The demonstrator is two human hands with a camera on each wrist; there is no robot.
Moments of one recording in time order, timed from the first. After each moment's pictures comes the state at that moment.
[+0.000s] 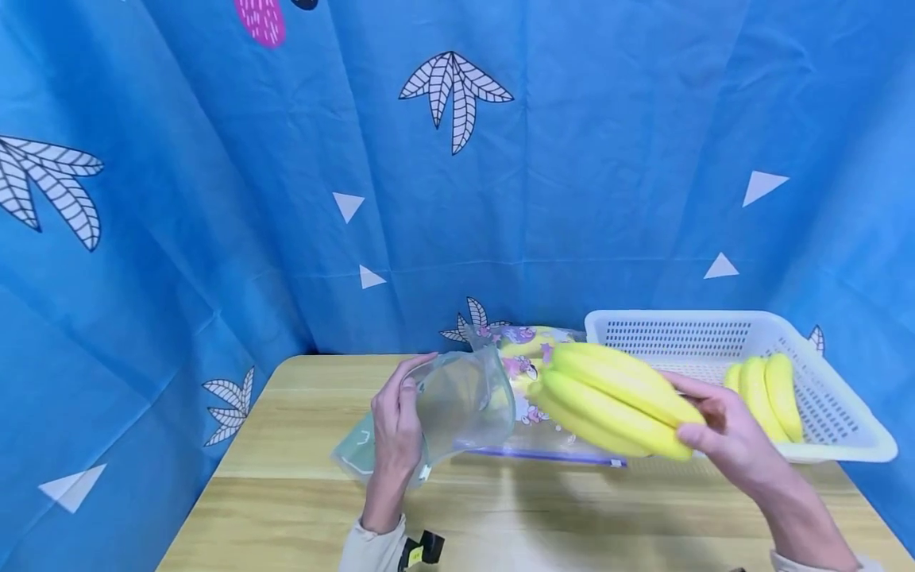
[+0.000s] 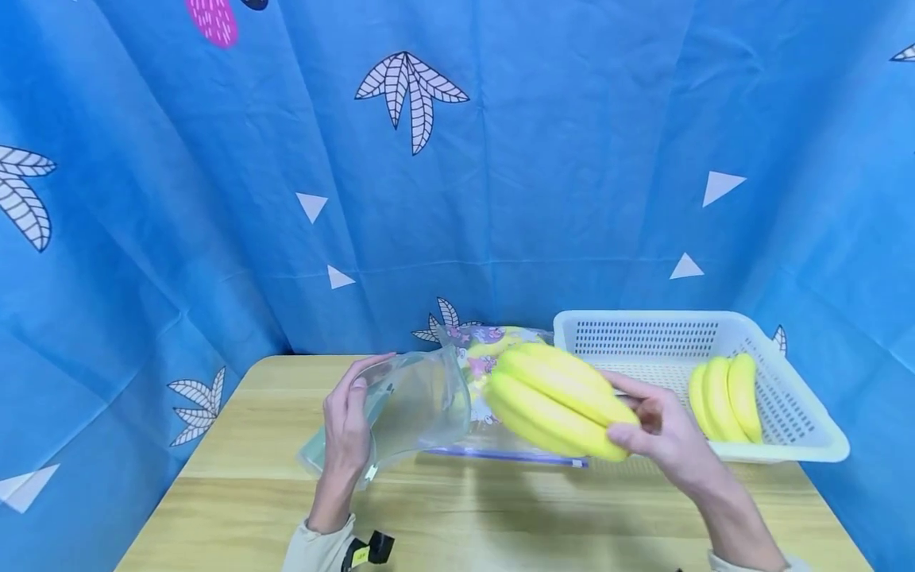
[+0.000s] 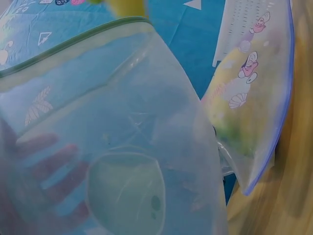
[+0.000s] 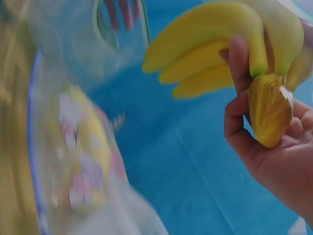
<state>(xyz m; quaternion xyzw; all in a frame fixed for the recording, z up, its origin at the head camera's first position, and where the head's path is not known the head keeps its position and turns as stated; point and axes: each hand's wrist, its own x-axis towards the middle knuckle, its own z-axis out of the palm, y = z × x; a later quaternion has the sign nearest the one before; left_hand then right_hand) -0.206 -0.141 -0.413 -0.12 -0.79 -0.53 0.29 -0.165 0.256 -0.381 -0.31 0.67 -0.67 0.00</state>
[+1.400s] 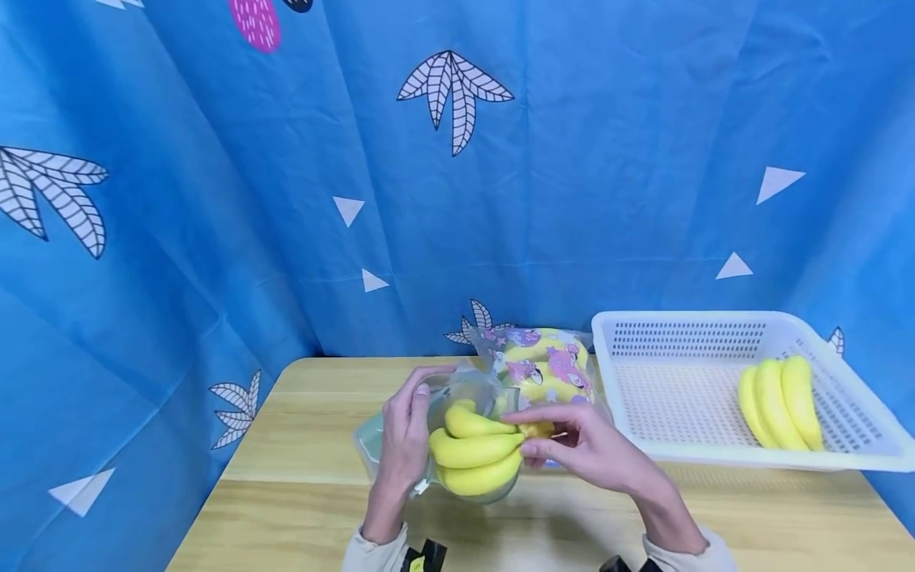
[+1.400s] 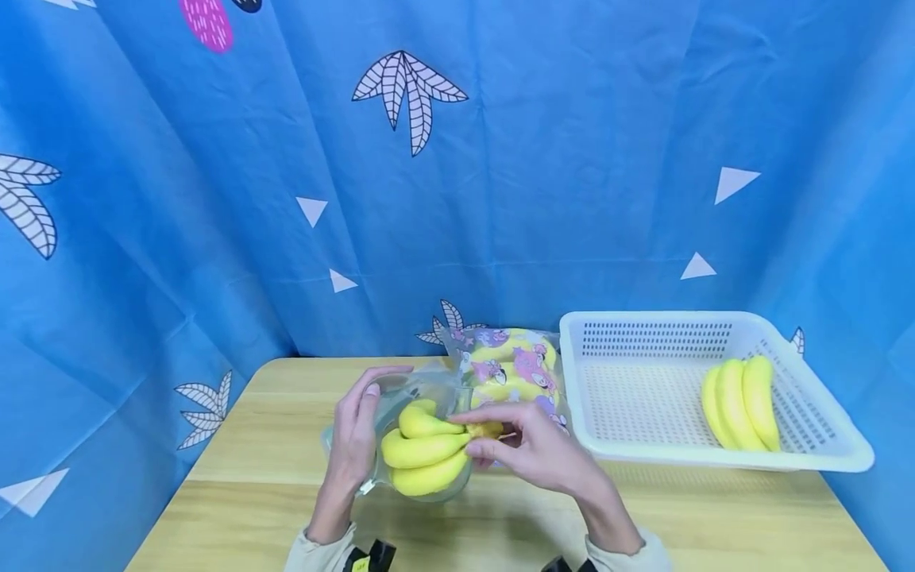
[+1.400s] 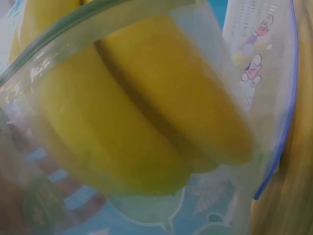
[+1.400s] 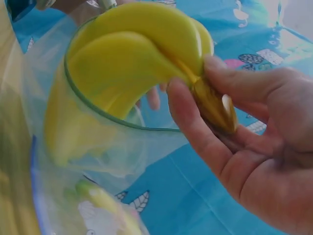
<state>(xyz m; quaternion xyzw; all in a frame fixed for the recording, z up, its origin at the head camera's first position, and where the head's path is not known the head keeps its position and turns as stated) -0.202 -0.138 -0.413 -0.16 -0.81 -0.51 0.24 -0.188 0.129 -0.398 -0.36 0.70 -0.61 0.06</state>
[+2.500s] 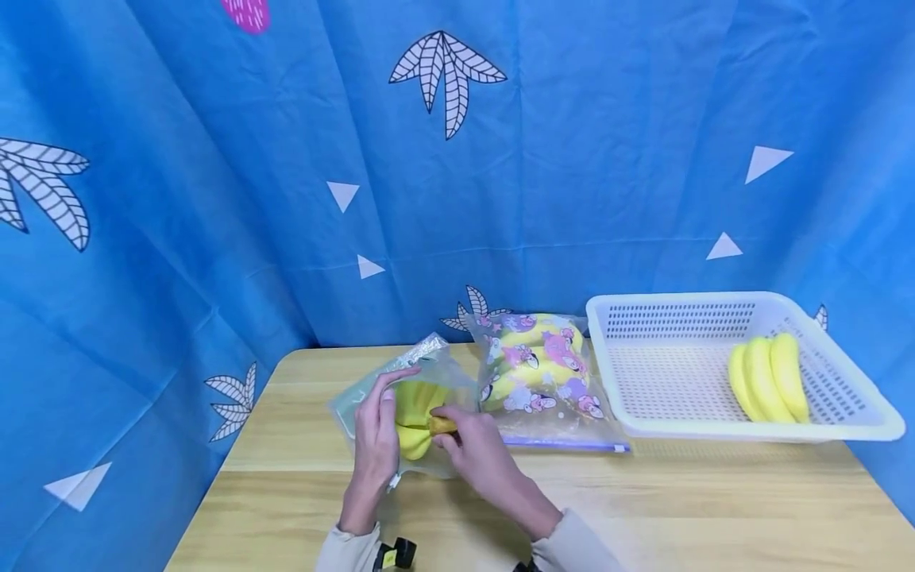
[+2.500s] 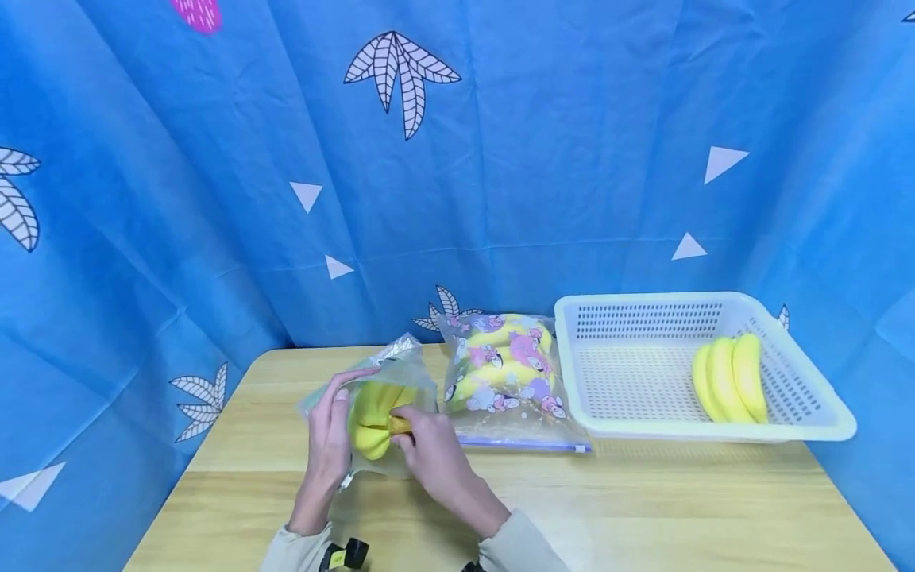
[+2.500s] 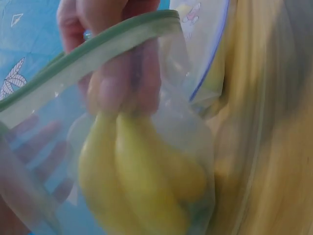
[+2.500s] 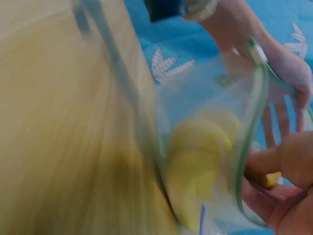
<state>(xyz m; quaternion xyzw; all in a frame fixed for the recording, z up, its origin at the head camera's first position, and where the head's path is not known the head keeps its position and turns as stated) -0.205 -0.184 -0.451 -0.16 -0.80 -0.50 0.27 -0.196 -0.013 -0.468 -0.24 0.85 -0.46 -0.08</state>
